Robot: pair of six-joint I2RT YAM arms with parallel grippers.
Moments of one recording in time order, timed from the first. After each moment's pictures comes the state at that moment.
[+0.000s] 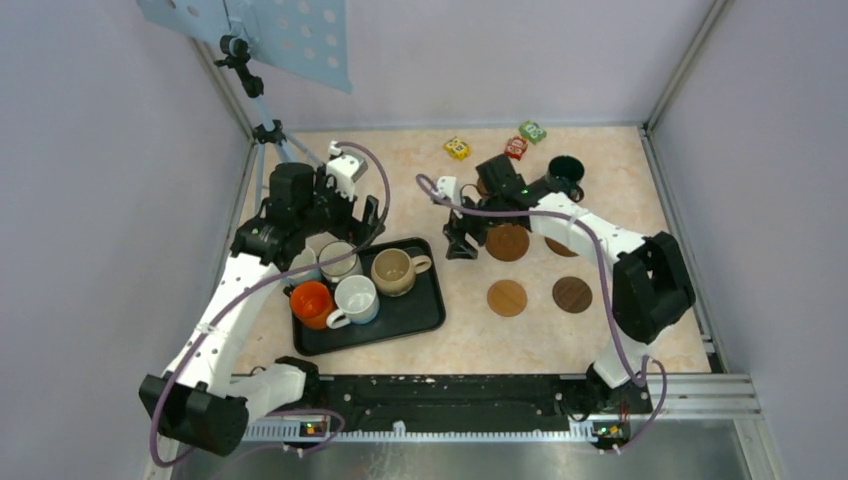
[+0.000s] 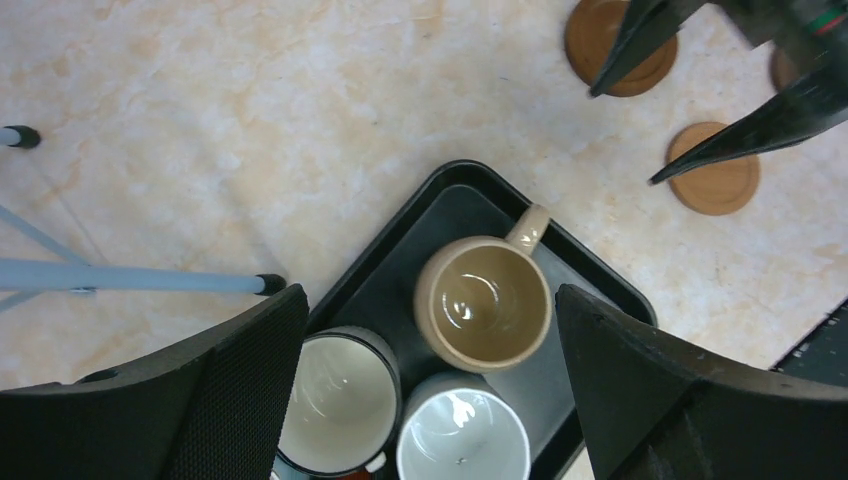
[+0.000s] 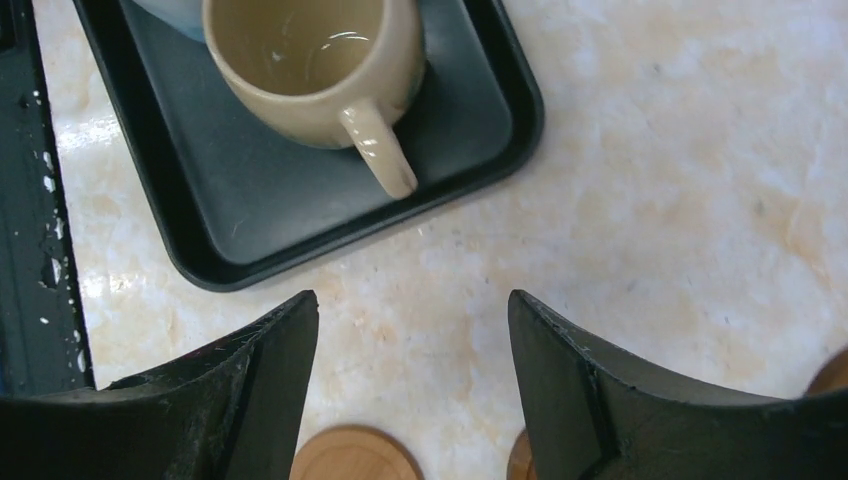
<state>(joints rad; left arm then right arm) -0.28 1.14 1.16 -0.60 0.34 0.16 0.55 1.69 1.32 -0.55 -0.65 -0.54</state>
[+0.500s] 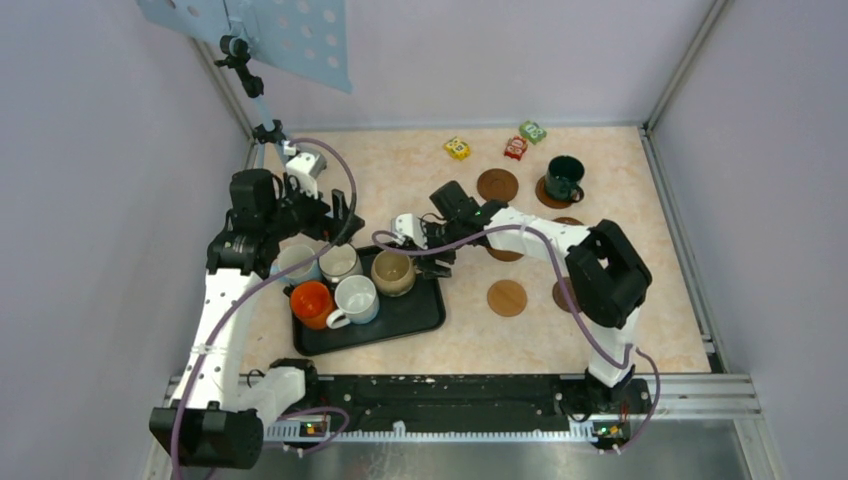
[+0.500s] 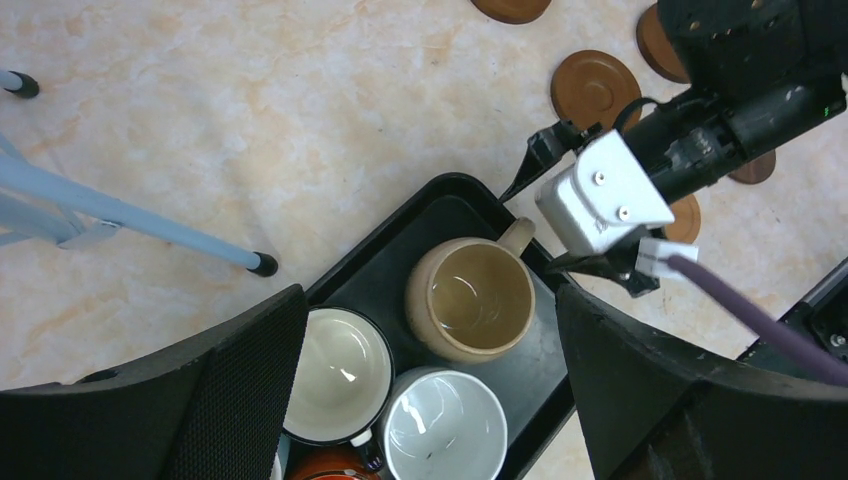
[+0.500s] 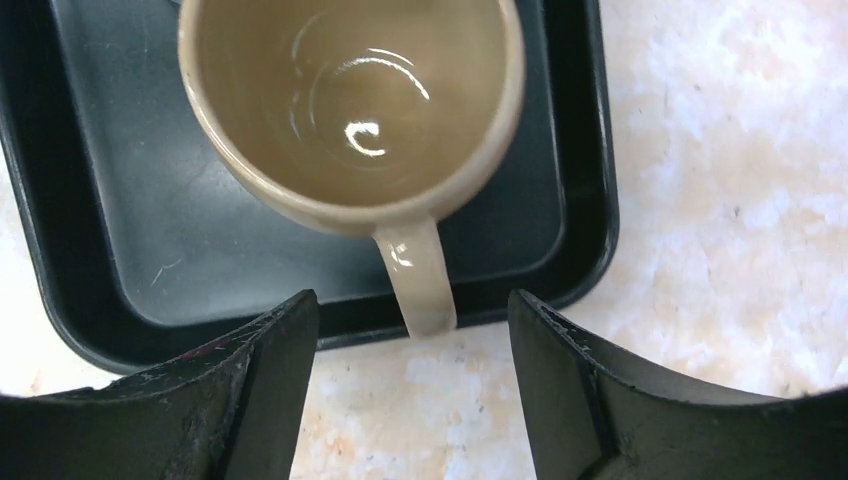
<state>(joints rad) -0.05 1.02 1.10 -0.60 0.56 0.07 0.77 1.88 1.36 -0.43 -0.50 -0.73</state>
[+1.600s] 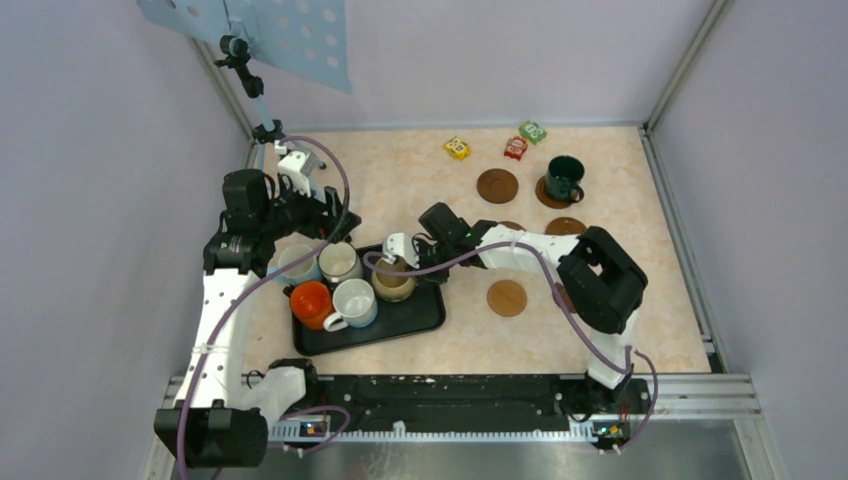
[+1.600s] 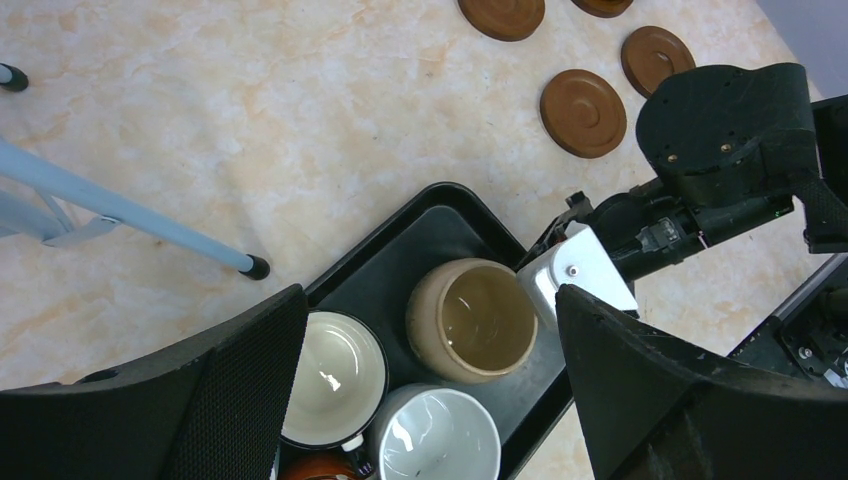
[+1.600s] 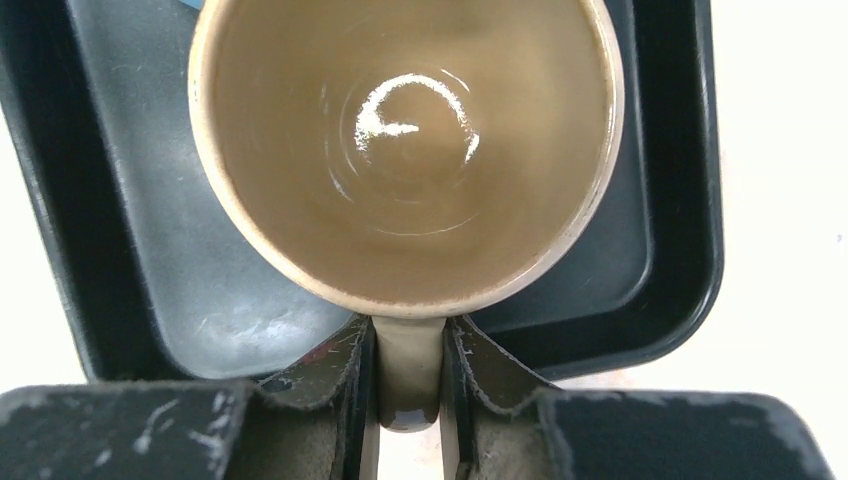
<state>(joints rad) 0.02 1.01 1.09 -0.57 0.64 0.03 0.88 1.90 1.28 -0.32 -0.41 -0.68</state>
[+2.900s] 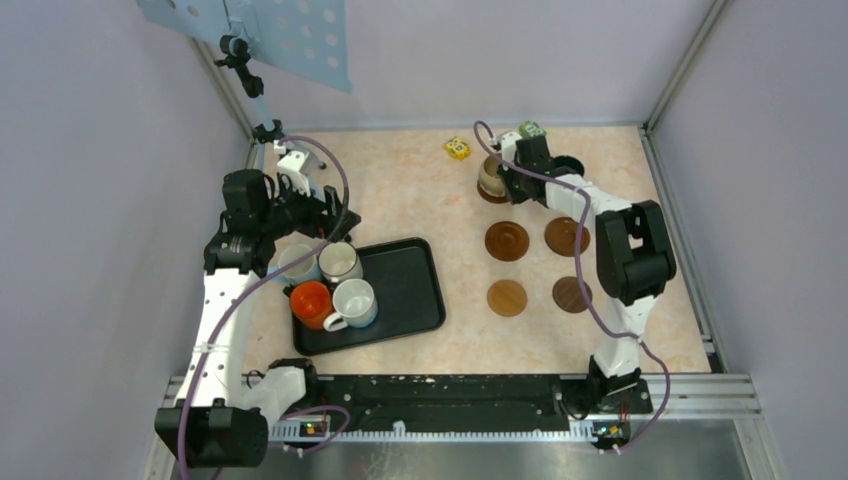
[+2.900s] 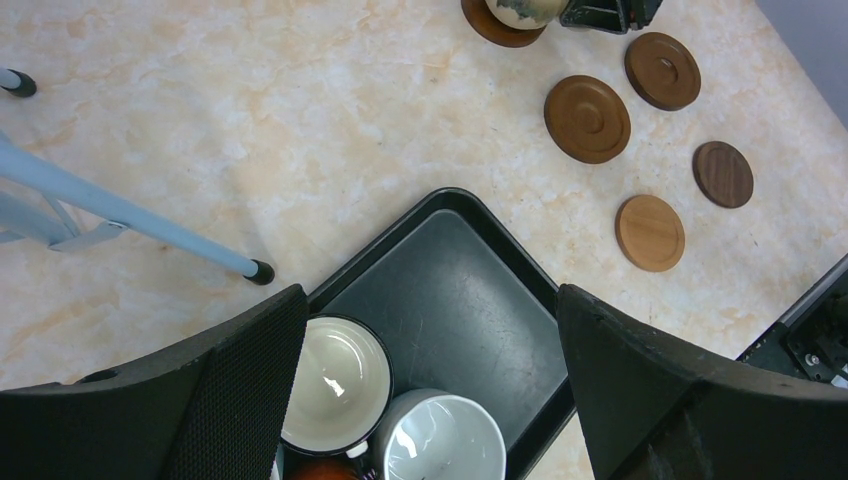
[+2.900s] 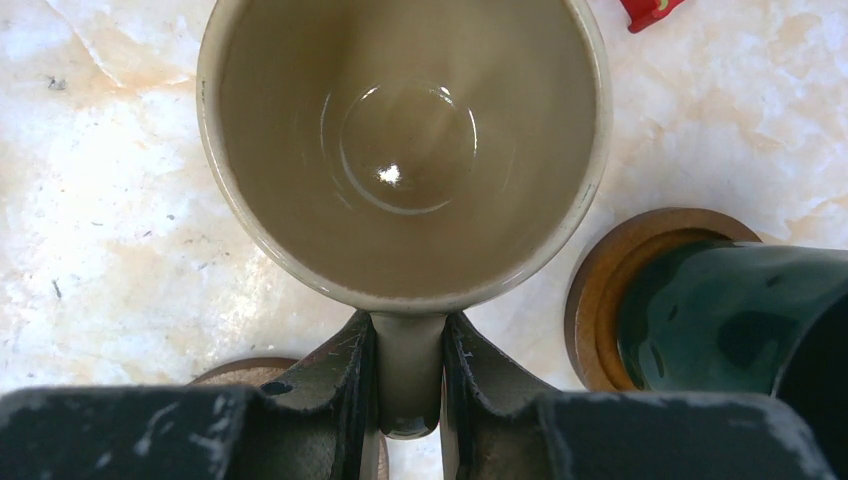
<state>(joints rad) 0.02 1.01 1.08 -0.55 0.64 0.02 0.32 1.92 1.38 -0.22 -0.02 -0.21</state>
